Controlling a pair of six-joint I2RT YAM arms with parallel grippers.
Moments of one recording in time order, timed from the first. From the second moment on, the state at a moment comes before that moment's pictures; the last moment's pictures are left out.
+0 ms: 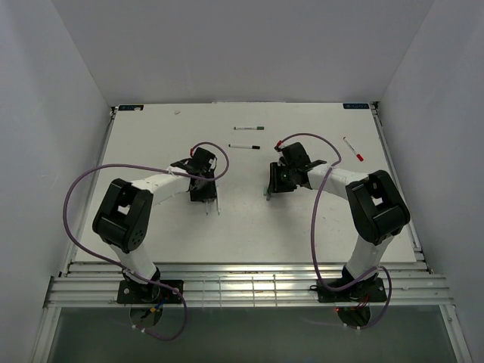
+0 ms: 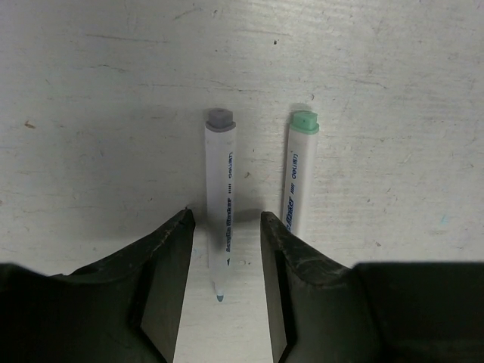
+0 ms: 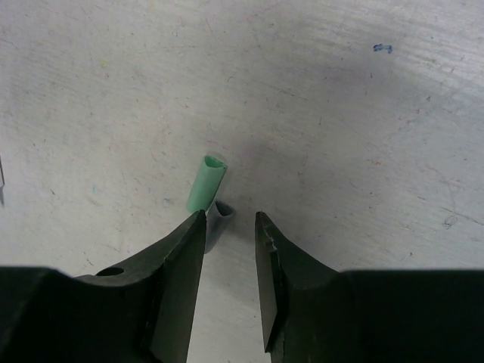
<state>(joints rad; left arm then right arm) -0.47 1.73 1.04 -0.46 -0.12 -0.53 0.50 1.78 1.04 -0.21 -0.20 0.33</state>
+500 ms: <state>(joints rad) -0.46 1.52 1.06 -0.56 -0.26 -0.59 0.50 1.67 1.03 -0.21 -0.19 0.32</state>
